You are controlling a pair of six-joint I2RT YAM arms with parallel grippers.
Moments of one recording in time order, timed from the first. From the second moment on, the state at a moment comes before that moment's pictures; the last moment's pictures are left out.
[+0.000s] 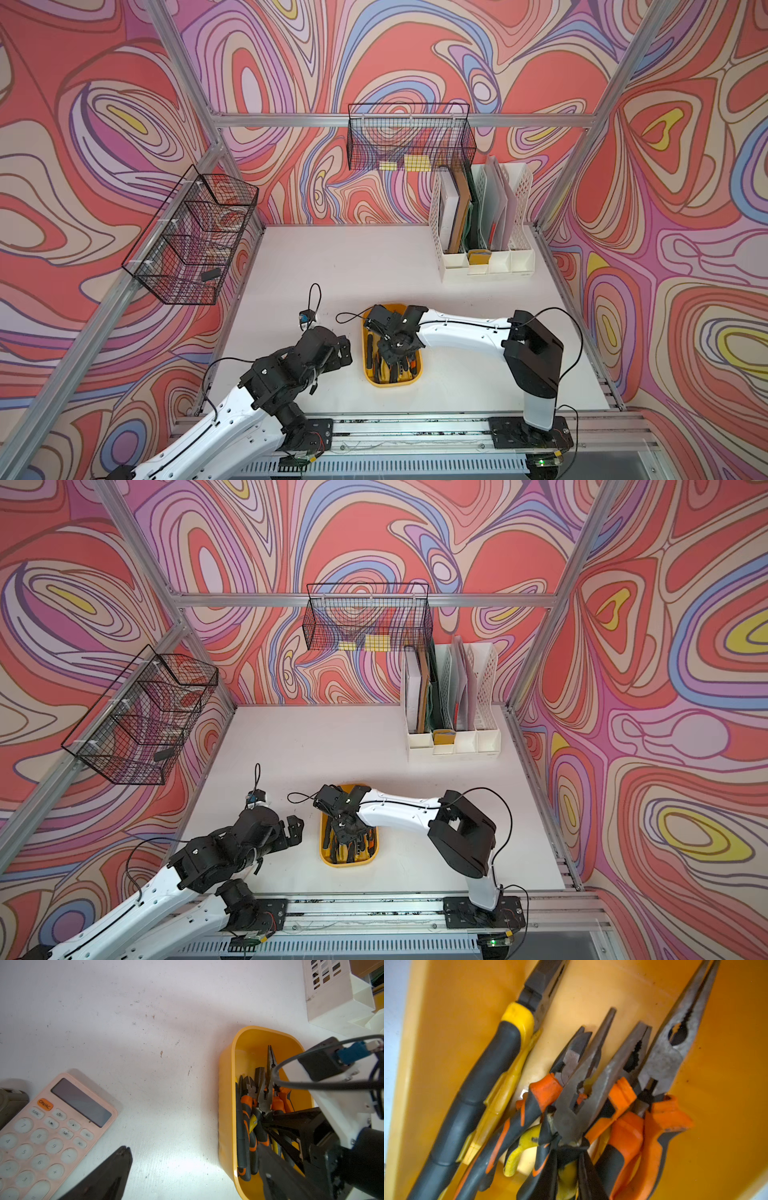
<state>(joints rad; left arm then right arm) -0.75 0.64 0.64 -0.93 -0.31 -0.94 1.07 1.91 1.40 -0.83 0.09 0.53</state>
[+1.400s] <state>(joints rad) -0.75 0.80 0.68 -0.90 -0.31 -0.90 0.67 1.47 1.28 -1.01 0.16 0.23</state>
